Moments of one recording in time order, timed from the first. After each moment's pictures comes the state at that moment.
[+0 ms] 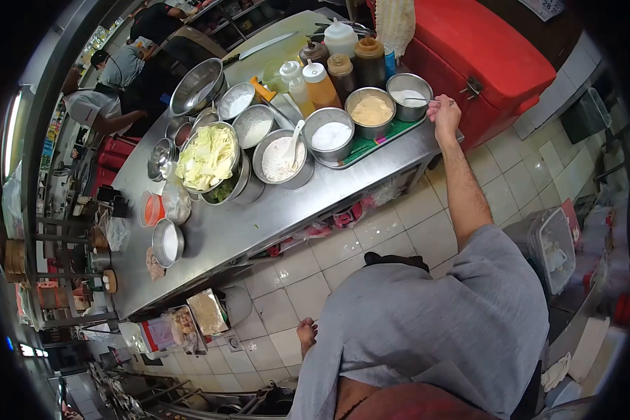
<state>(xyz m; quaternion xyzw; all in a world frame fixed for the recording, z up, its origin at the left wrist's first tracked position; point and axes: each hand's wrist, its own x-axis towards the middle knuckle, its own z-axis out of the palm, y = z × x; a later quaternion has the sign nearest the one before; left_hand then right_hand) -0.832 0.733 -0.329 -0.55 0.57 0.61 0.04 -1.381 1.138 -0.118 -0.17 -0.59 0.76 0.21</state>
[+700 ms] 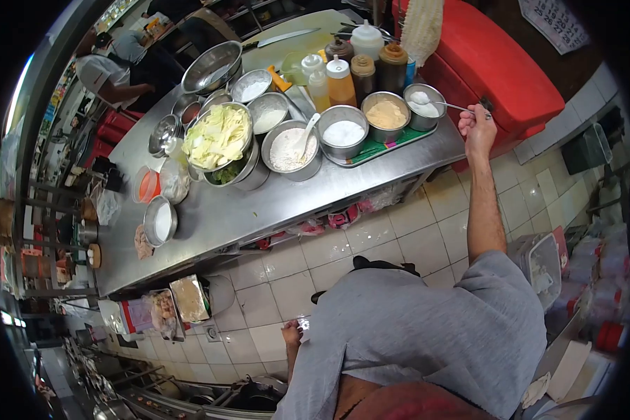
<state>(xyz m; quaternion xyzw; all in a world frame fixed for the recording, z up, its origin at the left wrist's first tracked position) -0.809 0.725 -0.344 -0.58 0.55 0.59 0.08 -1.332 1.149 -0.043 -0.05 -0.56 0.79 0.24</state>
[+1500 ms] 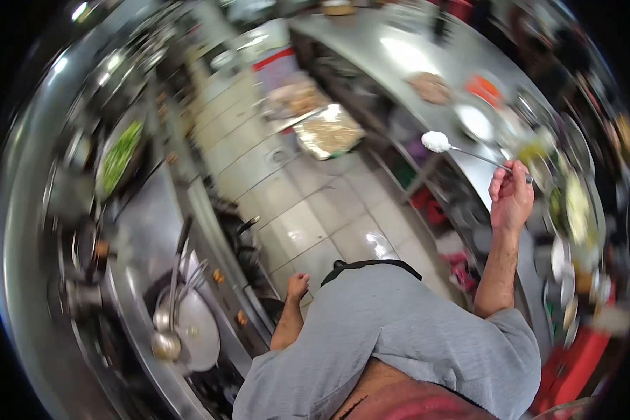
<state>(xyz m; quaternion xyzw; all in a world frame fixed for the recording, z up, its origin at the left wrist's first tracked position) -0.500 0.682 -0.399 -0.74 0.27 0.58 -0.22 -0.961 0.587 0.025 0.31 -0.42 0.78 -0.35</state>
